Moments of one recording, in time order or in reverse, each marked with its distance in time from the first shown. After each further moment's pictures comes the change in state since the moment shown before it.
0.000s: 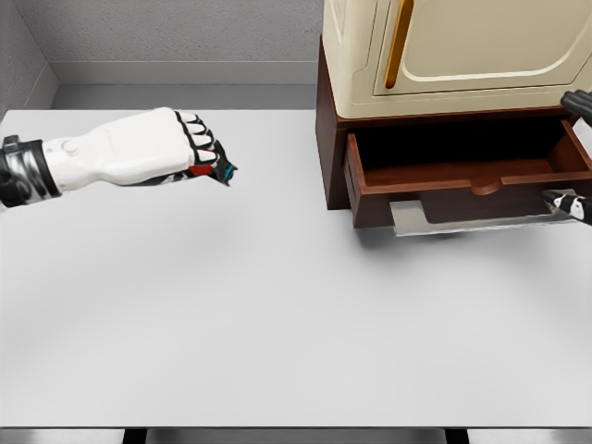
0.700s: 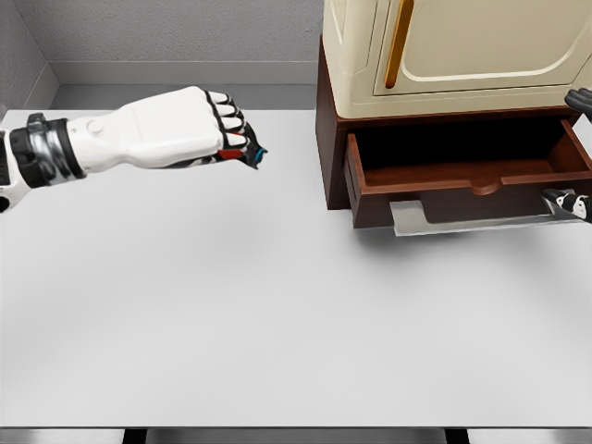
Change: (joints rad) left arm -0.097 -0.069 -0.044 -0.002 -0.001 0.000 -0.002; right arm 0.002 0.003 -0.005 0.000 -0.002 0.000 0.000
